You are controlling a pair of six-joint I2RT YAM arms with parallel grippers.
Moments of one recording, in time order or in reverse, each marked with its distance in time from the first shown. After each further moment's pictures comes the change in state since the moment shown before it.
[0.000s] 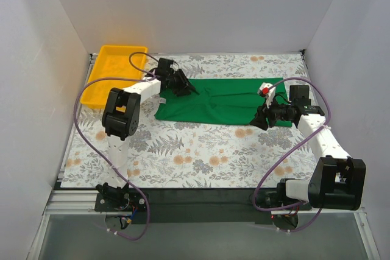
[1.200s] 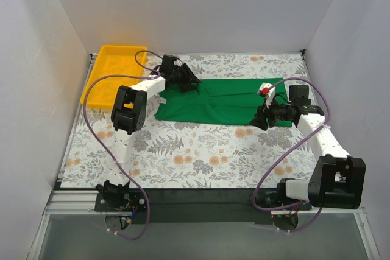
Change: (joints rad) left arm 0.002 0.238 0.240 0.044 0.066 -0.098; right arm 0.000 0.005 0.000 0.000 -0.003 0.000
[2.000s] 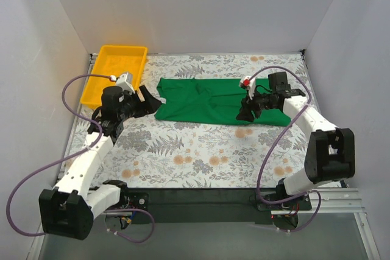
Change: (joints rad) left arm 0.167 -1.356 -1.040 -0.067 -0.166 0.436; right arm 0.166 0.211 0.161 -0.015 0.023 0.010
